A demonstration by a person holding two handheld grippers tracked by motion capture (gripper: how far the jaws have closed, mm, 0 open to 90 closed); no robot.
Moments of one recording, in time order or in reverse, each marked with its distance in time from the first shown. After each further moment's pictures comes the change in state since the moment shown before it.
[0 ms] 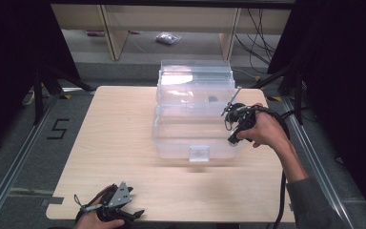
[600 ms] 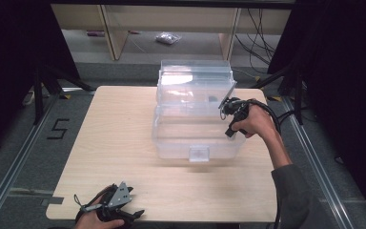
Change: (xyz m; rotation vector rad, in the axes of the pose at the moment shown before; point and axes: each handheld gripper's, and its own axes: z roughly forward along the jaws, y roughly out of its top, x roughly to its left) left arm -0.001 0.000 0.000 -0.015 -0.006 -0.013; right arm -0.037 0.019 0.035 0.037 0.019 0.058
